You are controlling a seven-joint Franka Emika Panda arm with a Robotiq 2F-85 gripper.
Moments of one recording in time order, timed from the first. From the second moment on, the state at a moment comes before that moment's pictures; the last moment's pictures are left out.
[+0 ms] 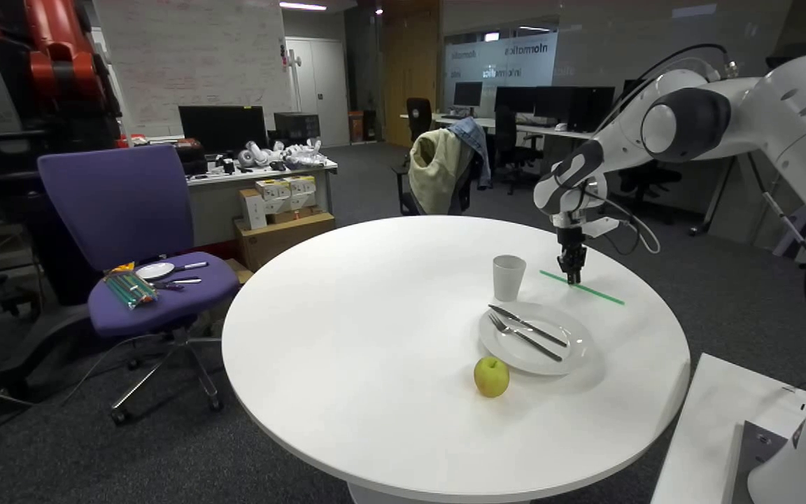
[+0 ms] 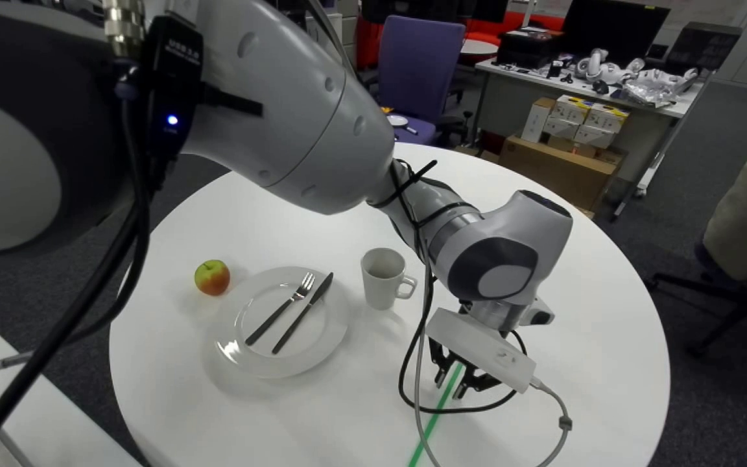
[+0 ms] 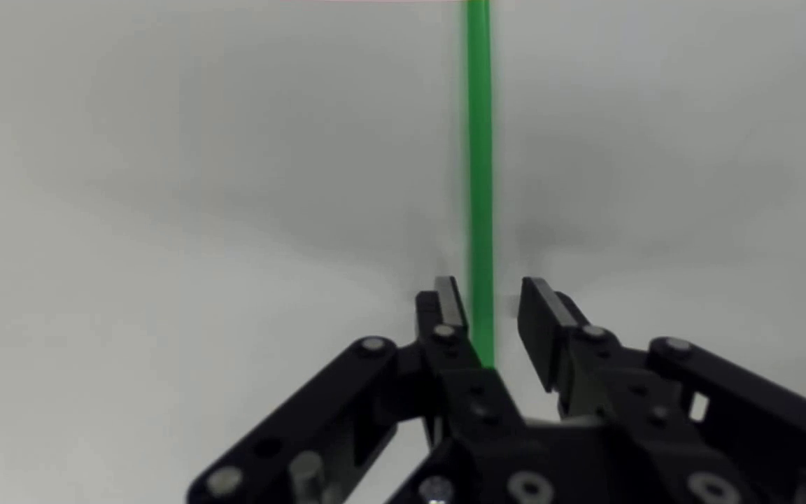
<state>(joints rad) -0.59 0.94 -0.15 -1.38 -0.01 2.07 -0.60</state>
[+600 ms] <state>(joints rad) -0.60 0.94 -0.14 -1.35 0.11 2.10 -0.51</state>
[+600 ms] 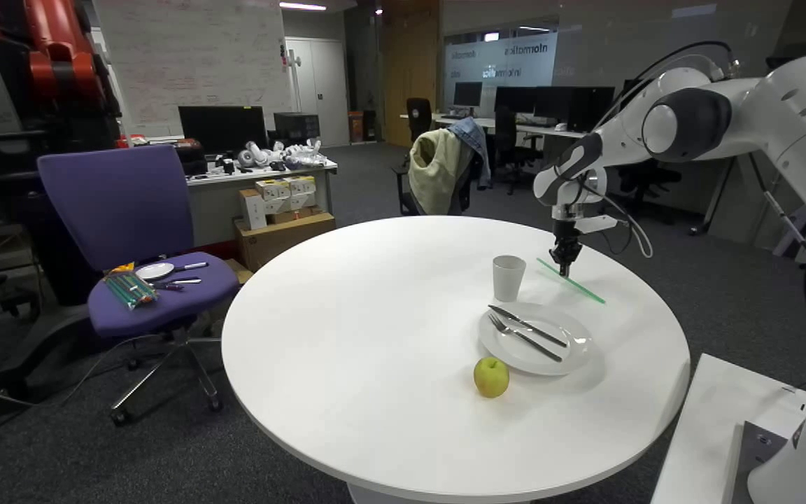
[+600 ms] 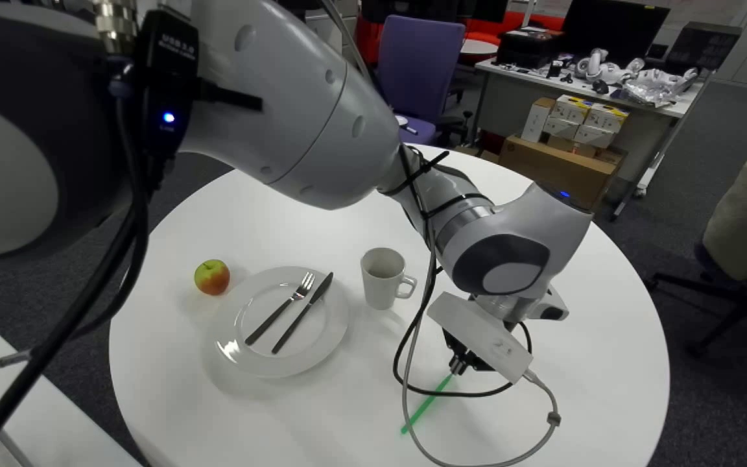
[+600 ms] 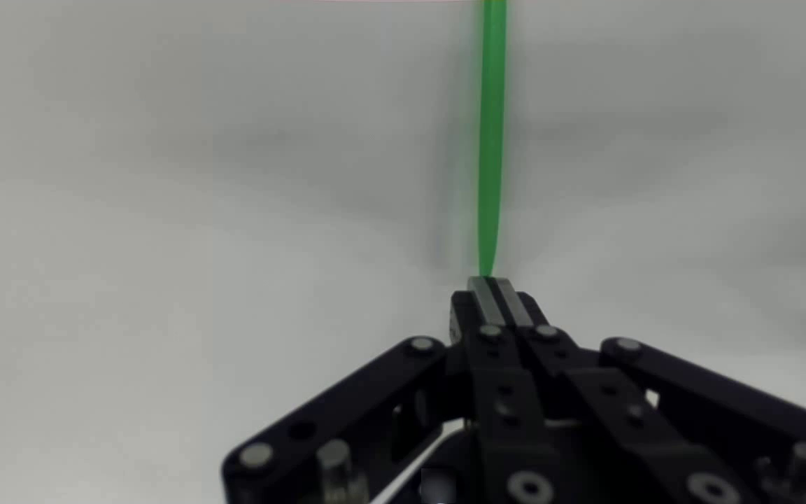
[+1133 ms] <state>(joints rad) -0.58 0.81 -0.12 -1.49 0.30 2.52 -0.43</state>
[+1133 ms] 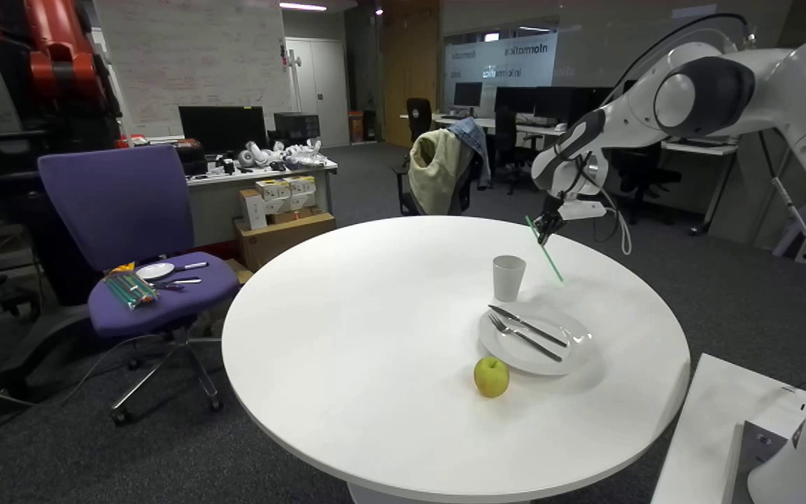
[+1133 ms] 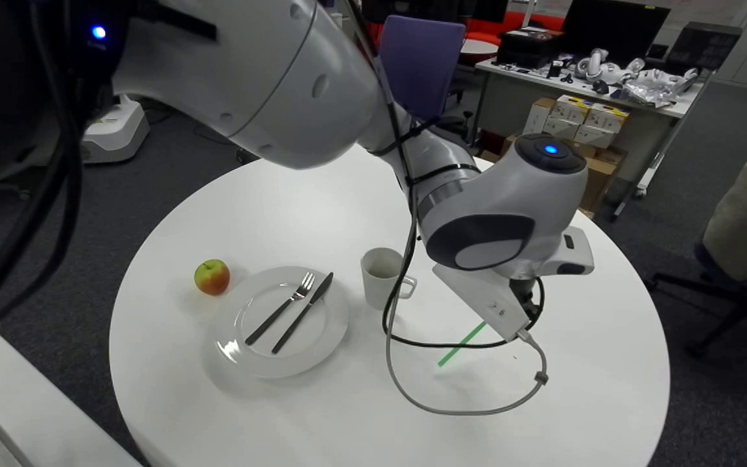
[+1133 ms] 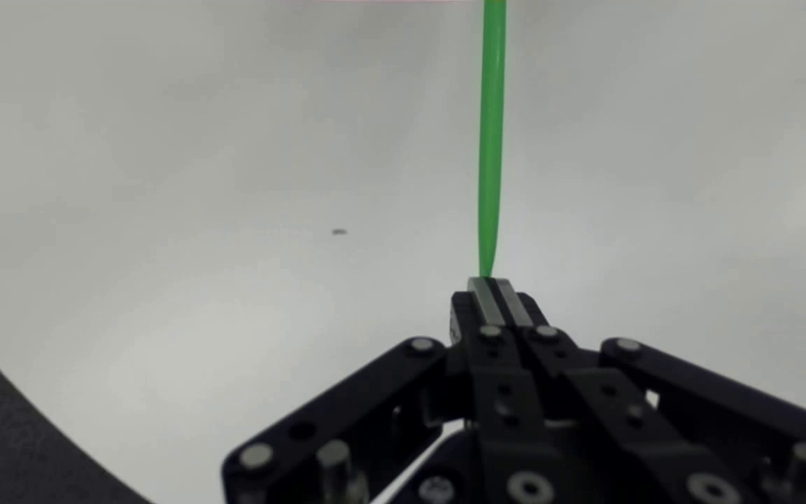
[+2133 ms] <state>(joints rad) -0.64 0.50 0.19 -2.01 0.42 3.30 -0.39</state>
